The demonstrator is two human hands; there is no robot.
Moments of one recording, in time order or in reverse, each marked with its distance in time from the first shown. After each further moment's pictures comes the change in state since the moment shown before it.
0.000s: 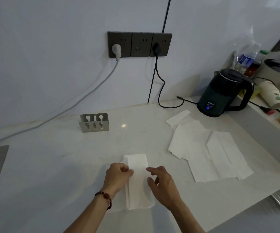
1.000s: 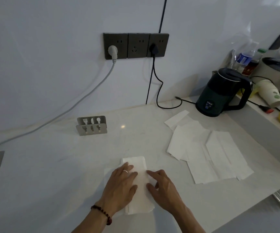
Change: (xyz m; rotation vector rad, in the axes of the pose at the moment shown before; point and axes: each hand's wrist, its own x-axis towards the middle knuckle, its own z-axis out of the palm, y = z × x) left_hand 0.000 -0.029 0.007 0.945 -0.028 0.725; right_hand 0.010 0.021 0.006 -0.147 -0.108 -0.011
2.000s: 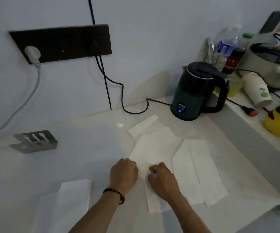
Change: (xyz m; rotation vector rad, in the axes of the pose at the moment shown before) left_hand 0.203 0.155 0.029 0.003 0.019 -0.281; right_hand 0.091 0.158 -0.129 -0.079 0.027 0.088
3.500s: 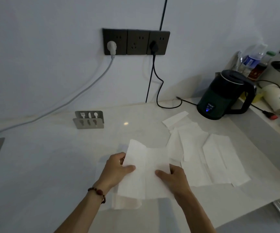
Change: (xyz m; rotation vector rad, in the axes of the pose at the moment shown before) left_hand -0.133 -0.159 -0.085 -1.010 -0.110 -0.307; right_hand -0.104 -0.141 0.041 0.717 0.007 0.280
